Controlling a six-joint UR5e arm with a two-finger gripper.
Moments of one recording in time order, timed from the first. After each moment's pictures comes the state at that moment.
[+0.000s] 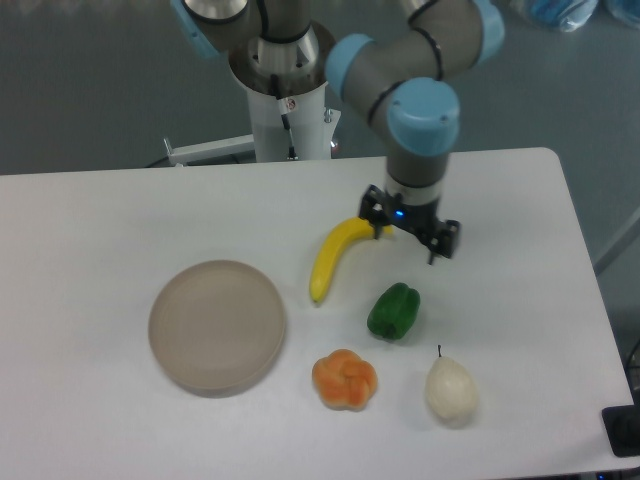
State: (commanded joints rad) arm 2.35 -1.72 -1.99 -0.95 1.58 1.08
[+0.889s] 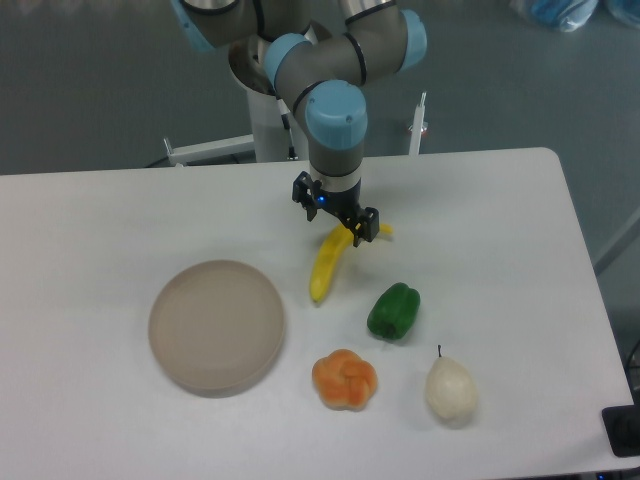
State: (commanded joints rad) arm 2.27 -1.75 -2.12 -0.80 1.59 1.06
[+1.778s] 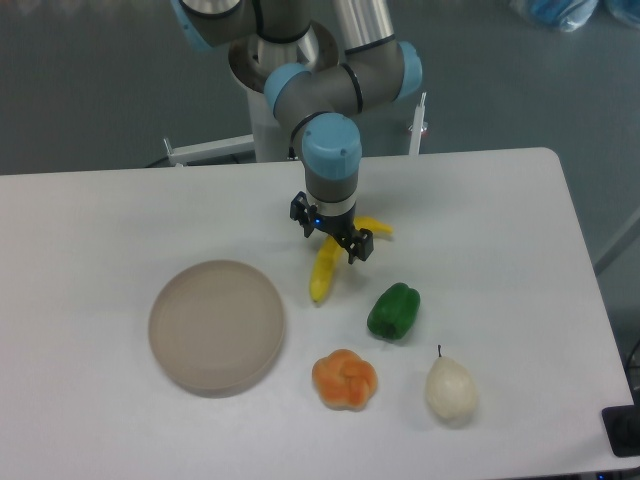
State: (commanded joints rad) arm 2.25 -1.82 -2.13 -0.77 1.60 1.05
